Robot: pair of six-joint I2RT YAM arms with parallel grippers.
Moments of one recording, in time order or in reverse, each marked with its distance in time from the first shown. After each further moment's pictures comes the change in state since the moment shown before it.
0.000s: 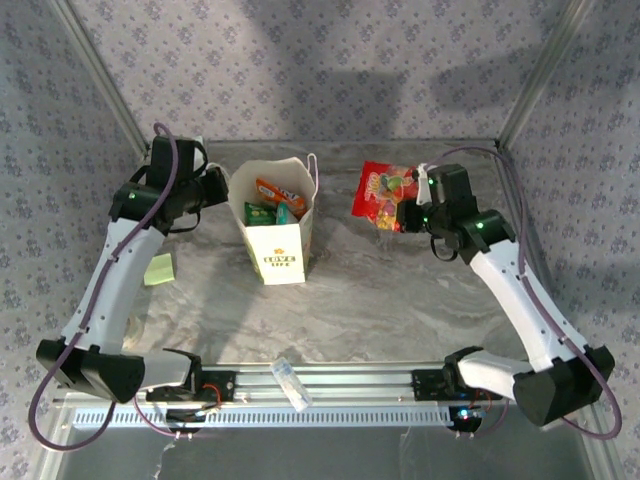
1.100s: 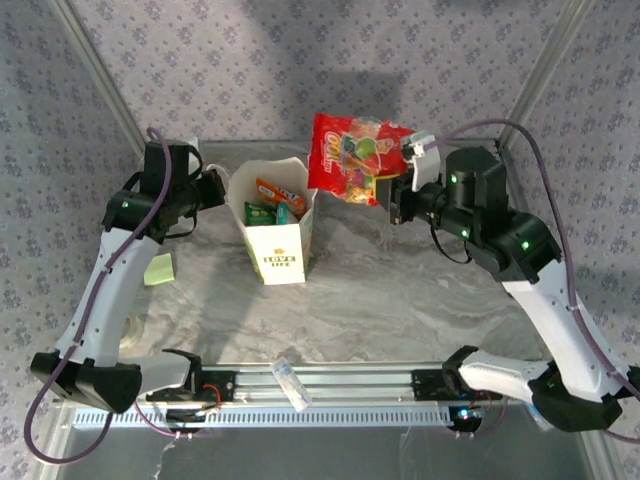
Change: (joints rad) left arm 0.000 -0.051 -0.025 0.014 0.000 0.000; right arm 0.272 -0.027 0.402 -0.025 -0.051 -0.088
